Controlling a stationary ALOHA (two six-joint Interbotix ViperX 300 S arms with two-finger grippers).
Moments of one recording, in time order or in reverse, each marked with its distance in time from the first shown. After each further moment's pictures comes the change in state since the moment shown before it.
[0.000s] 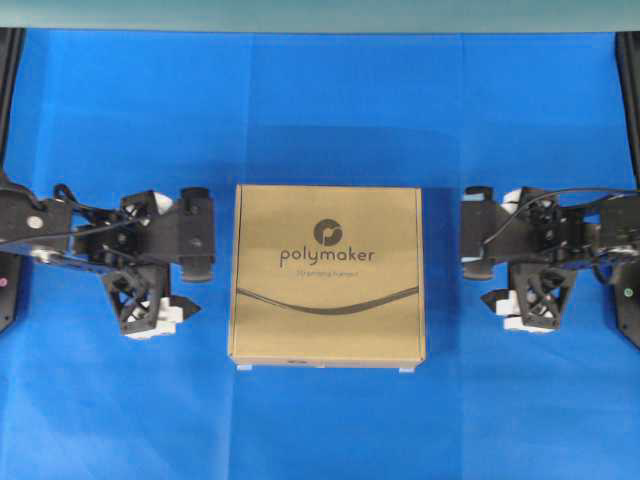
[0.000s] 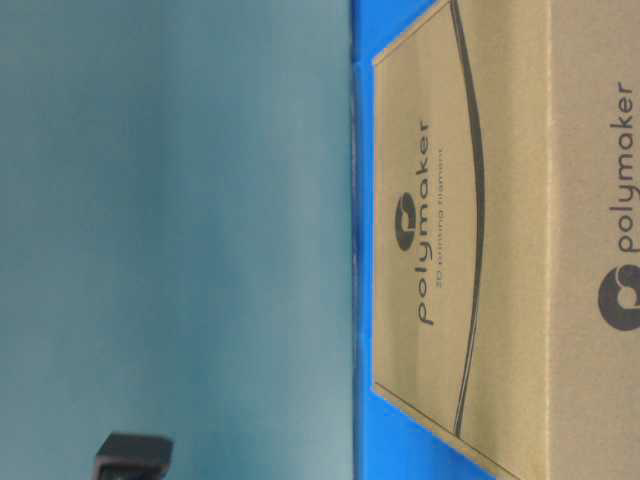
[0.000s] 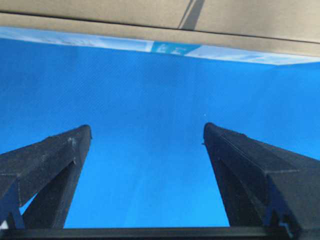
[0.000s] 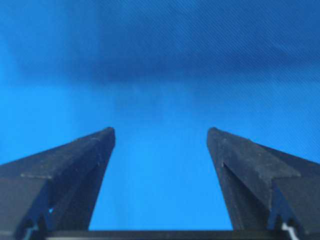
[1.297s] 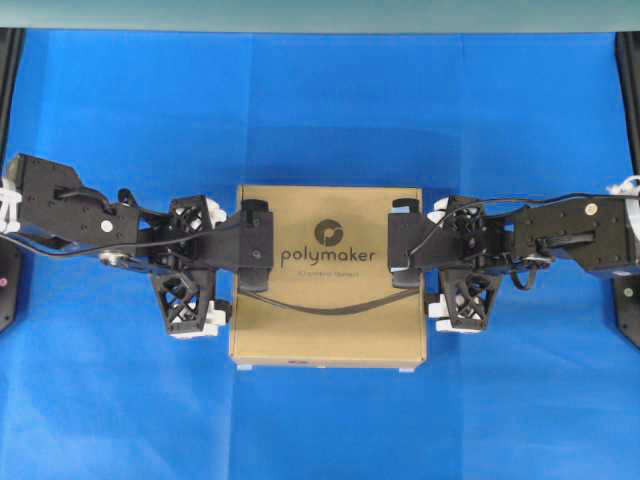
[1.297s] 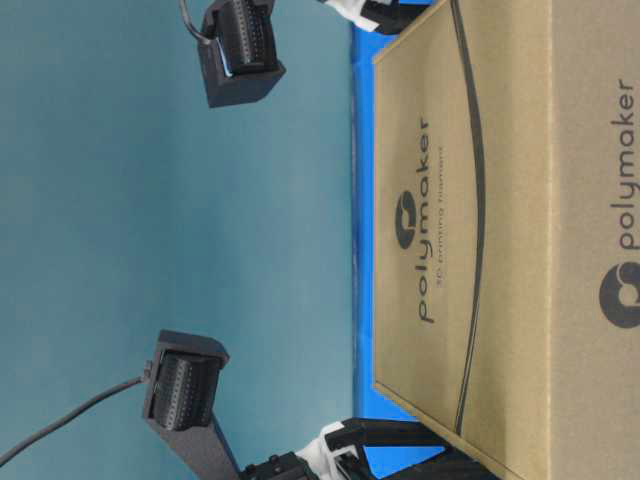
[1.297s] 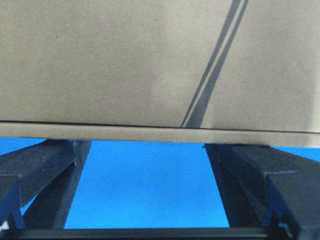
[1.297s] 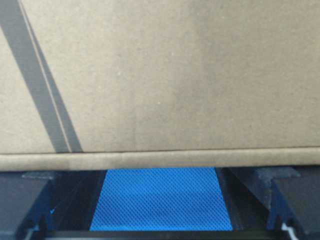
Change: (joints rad) left arm 0.008 0.178 -0.146 0.003 0.008 0.061; right arm 0.006 0.281 -0.156 -0.005 -0.202 -0.028
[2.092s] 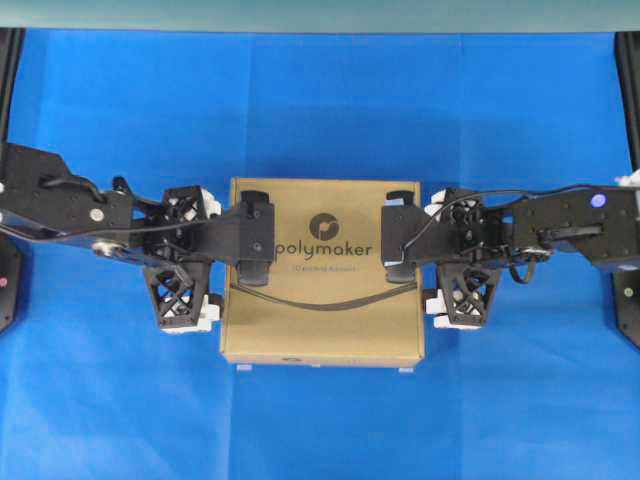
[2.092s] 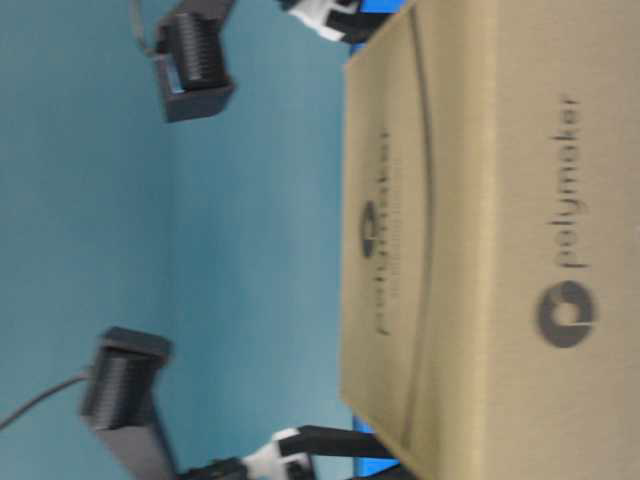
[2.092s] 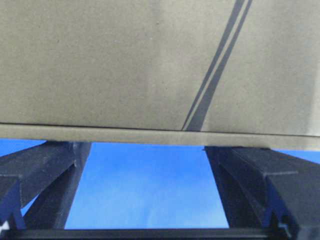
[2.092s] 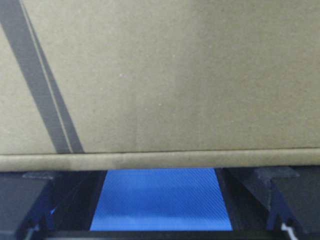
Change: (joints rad) left arm 0.006 -0.081 -0.067 0.006 0.173 0.005; right arm 0.000 -0.069 -0.080 0.000 0.176 0.000
